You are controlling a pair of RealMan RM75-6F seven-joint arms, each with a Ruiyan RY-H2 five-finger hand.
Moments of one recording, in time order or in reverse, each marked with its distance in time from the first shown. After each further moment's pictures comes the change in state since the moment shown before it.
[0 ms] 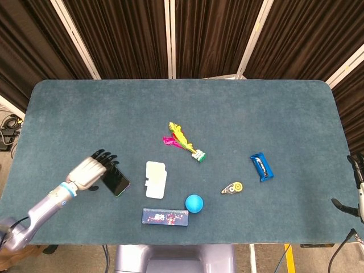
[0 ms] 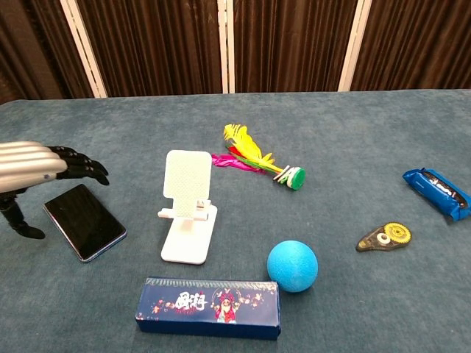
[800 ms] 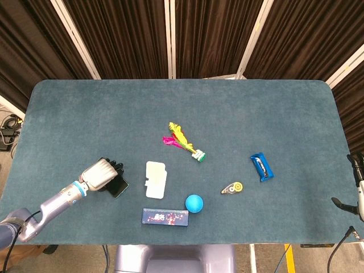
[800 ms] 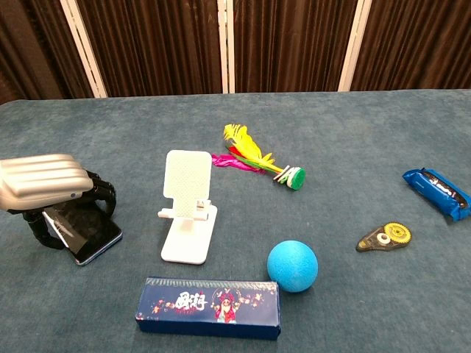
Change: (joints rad) left arm -0.057 -0.107 0.073 0.160 0.092 0.073 -0.015; right arm 0.009 -0.011 0.008 0.010 0.023 -0.019 -0.012
